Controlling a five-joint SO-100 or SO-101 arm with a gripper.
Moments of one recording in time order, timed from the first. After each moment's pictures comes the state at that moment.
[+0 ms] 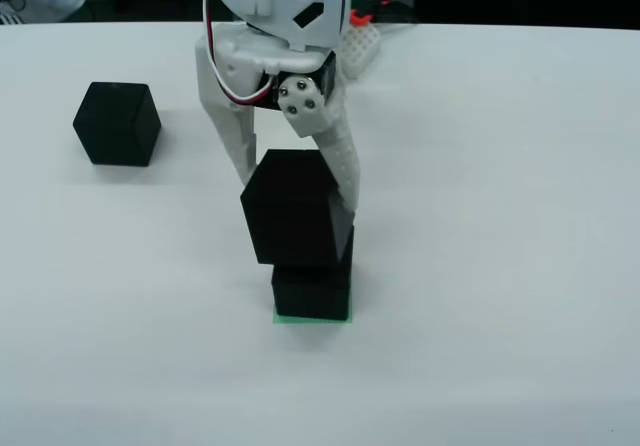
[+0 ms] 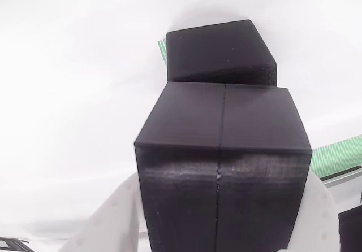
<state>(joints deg) 3.3 96.2 88.4 83.1 -82.5</state>
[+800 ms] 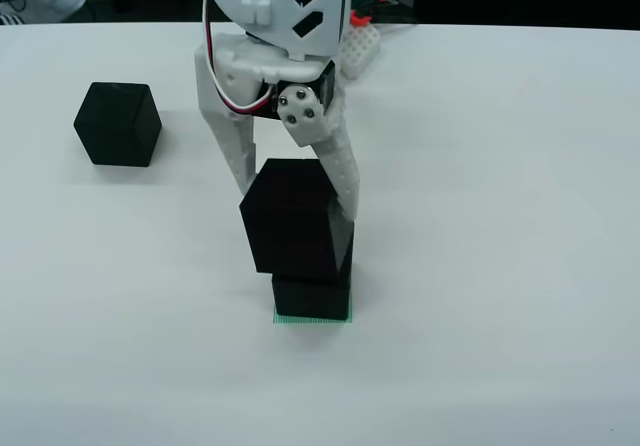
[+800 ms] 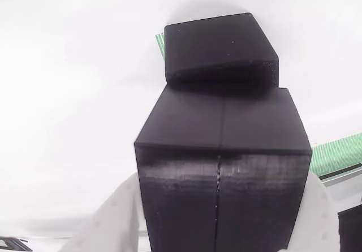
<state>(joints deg) 3.3 95.4 89.3 81.1 -82.5</state>
